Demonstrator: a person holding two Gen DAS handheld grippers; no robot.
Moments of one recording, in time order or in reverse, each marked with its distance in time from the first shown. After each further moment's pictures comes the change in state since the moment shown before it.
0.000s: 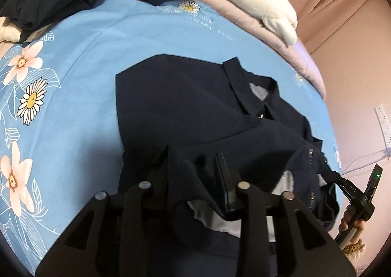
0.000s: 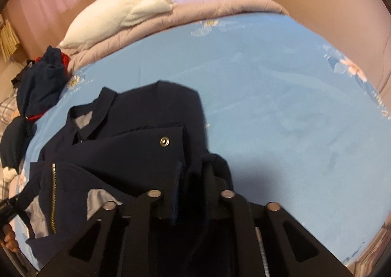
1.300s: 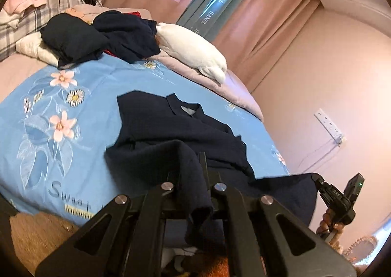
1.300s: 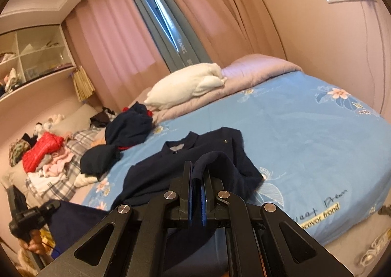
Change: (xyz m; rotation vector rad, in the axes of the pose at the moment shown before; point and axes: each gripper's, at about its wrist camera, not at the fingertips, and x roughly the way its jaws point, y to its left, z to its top) left arm -0.227 -0.030 -0.161 0.082 -0.342 -0.231; right arm -0.196 -0.021 -0.109 0.007 -0.403 0.369
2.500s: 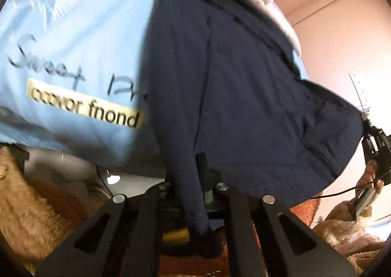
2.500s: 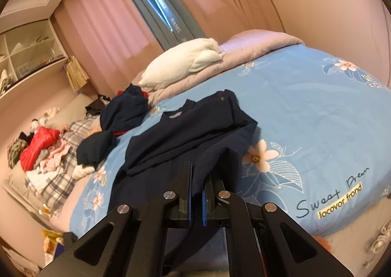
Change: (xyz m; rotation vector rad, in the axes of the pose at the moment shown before) left arm 0.085 0.084 -0.138 -0.141 0.439 0.078; right arm 0.021 -0.009 -0.028 0.066 0.106 0.003
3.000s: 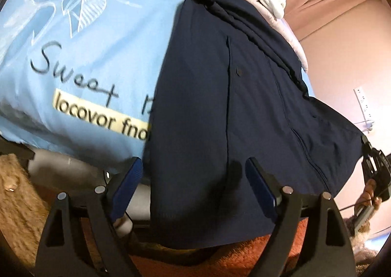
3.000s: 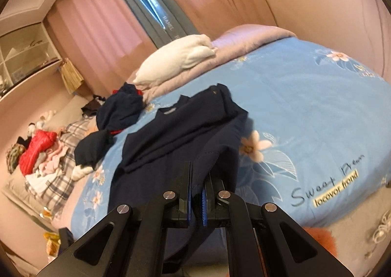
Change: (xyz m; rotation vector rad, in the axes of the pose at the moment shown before) left arm 0.003 0.031 0.006 -0.056 -0.026 0.024; right arm 0.001 -0.004 -0.006 0.028 0.030 -0.011
